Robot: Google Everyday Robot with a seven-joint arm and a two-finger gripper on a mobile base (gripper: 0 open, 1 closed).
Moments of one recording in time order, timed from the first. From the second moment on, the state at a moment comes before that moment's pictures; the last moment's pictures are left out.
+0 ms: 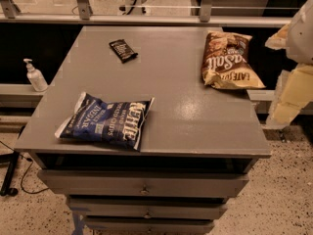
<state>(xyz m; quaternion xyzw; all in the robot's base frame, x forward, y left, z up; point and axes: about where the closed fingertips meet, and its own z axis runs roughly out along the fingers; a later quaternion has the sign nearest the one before) 0.438 -0.217 0.977 -0.60 0.78 -0.04 0.16</state>
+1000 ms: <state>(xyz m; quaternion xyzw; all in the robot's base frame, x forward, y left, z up) 0.523 -0.154 0.971 -0.58 0.77 0.06 0.27</state>
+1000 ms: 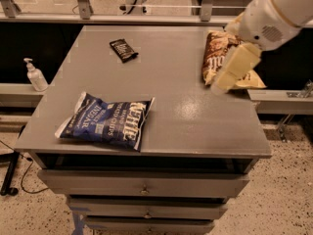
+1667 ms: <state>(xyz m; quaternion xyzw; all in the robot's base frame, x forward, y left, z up) 0.588 -0.092 0.964 -0.55 0.76 0.11 0.33</state>
